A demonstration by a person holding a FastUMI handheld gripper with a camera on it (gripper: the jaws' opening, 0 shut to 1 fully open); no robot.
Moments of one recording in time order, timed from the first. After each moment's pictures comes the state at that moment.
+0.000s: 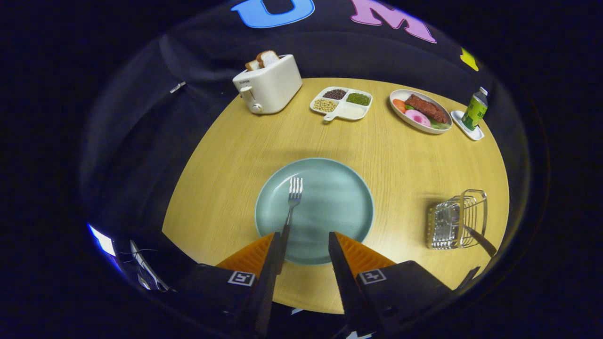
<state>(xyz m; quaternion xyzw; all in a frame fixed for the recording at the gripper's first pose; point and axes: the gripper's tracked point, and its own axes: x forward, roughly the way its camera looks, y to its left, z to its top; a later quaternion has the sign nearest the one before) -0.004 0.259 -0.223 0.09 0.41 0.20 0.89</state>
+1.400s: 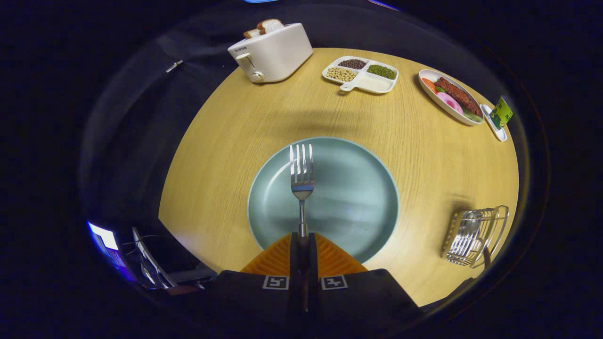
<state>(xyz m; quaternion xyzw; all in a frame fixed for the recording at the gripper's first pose) 0.013 0.246 -0.243 0.05 0.49 0.24 0.84</state>
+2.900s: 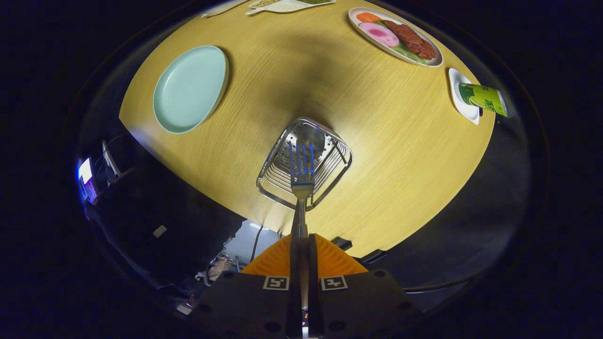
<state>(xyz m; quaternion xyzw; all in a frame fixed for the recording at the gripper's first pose) -0.016 -0.045 -0.233 -0.19 0.73 0.21 0.62</state>
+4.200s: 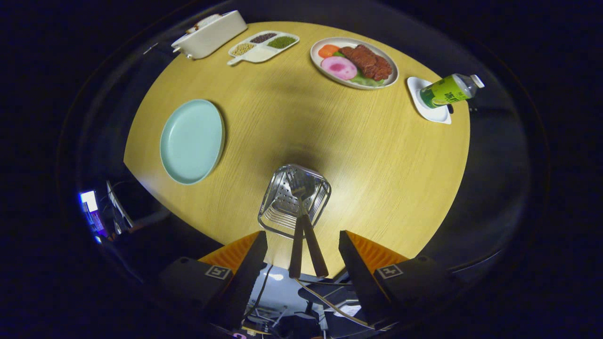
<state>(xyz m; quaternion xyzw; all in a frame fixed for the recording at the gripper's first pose) 0.020 -0.029 -0.212 -0.06 0.59 0.18 0.78</state>
